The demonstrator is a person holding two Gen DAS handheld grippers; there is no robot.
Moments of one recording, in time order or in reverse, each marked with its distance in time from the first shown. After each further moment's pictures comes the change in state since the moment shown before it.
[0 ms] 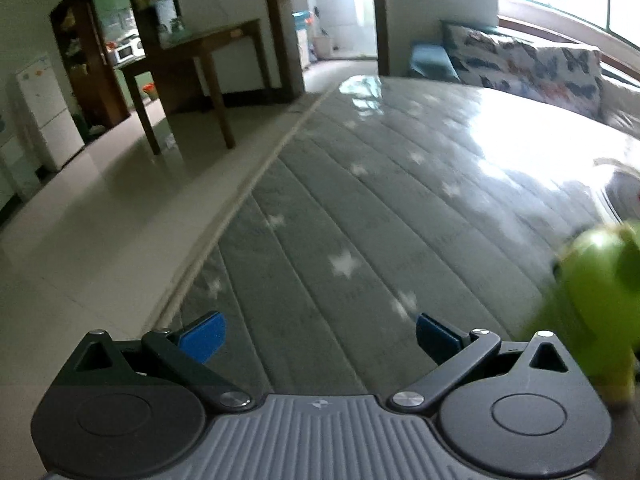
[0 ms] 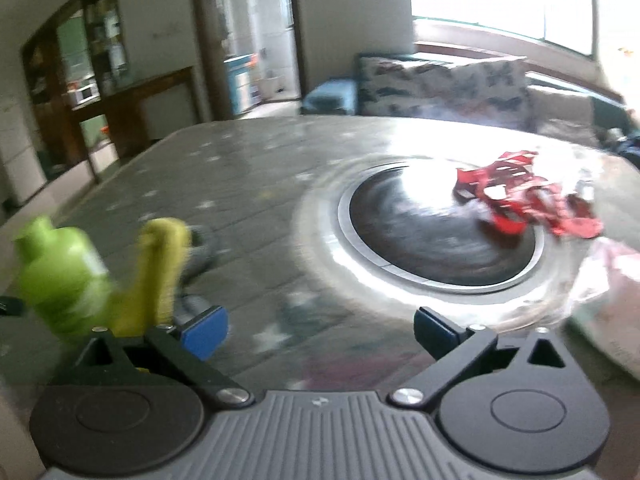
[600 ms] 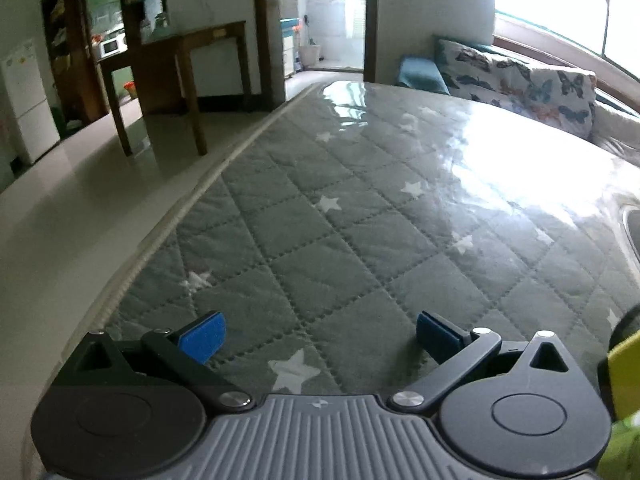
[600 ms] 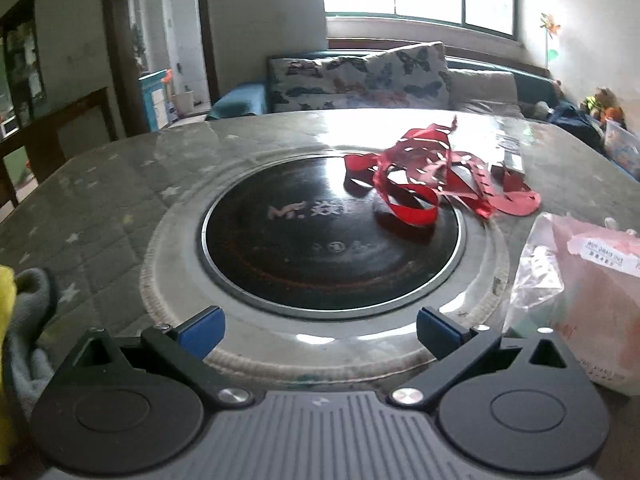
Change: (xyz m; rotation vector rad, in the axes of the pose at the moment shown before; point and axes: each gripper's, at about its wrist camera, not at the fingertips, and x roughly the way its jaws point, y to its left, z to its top) left arm 0.085 -0.017 0.034 -0.055 -0.033 -0.090; right arm 0.060 -0.070 -0.002 0.145 -0.019 -0.189
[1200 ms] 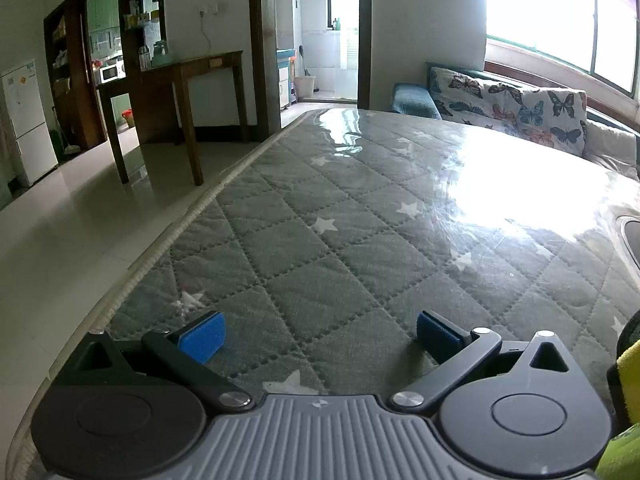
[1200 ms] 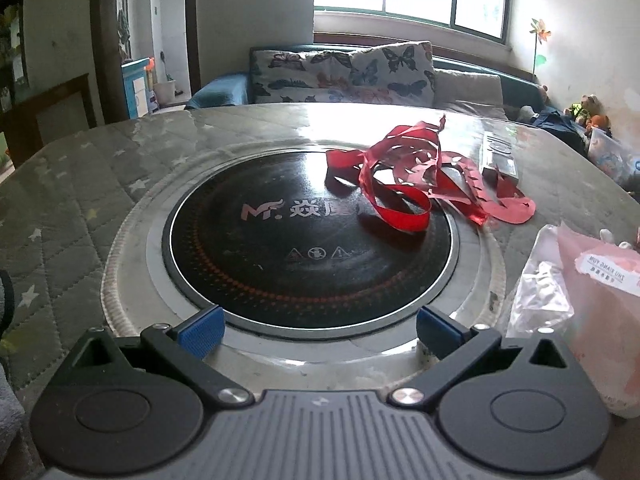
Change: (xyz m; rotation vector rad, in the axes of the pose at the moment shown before) left arm 0.007 0.000 -0.006 0.021 -0.100 -0.013; right arm 0.022 0.006 0.008 -0.034 0.015 -0.079
